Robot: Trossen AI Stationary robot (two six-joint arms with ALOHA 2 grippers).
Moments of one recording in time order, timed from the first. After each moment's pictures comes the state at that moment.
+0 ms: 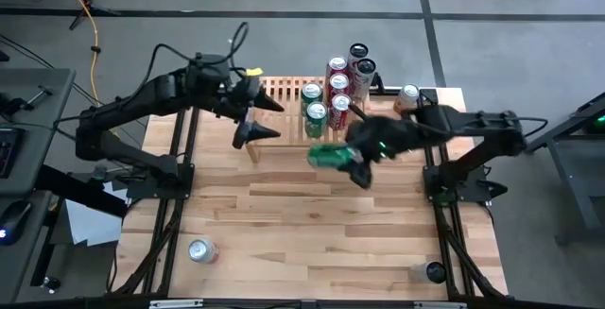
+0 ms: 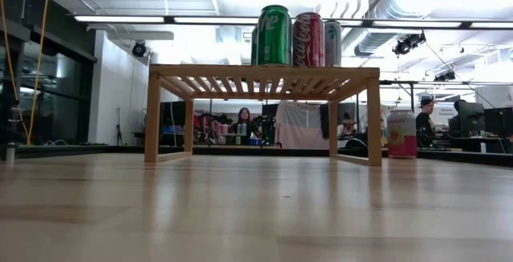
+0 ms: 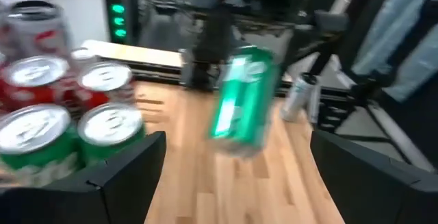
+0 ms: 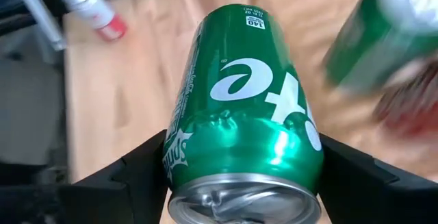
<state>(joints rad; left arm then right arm) 0.26 1.26 1.52 -0.65 0.35 -0.05 0.14 1.47 1.74 -1.13 0.14 0.42</state>
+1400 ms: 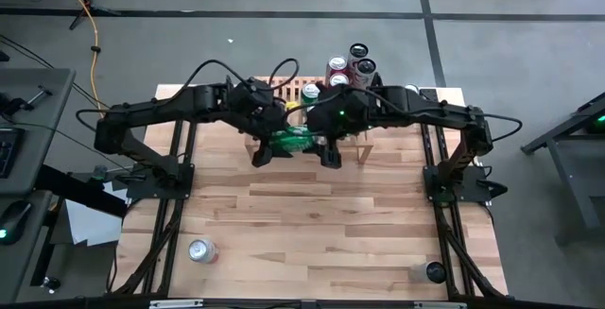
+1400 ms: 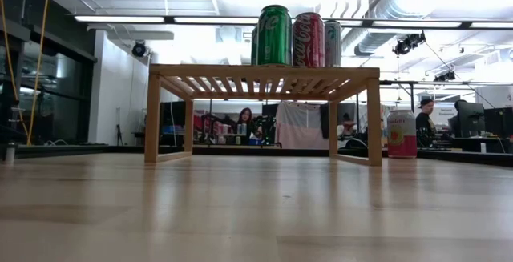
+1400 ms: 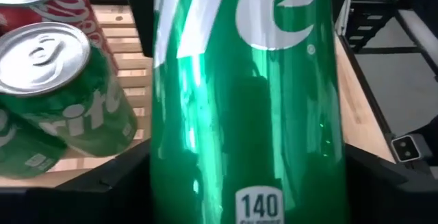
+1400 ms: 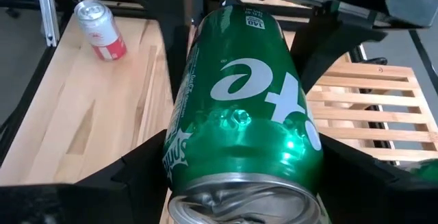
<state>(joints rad) 0.16 1.45 1.55 -0.82 0.25 0.11 -0.04 1.73 2.02 -1.00 -0.01 -0.11</state>
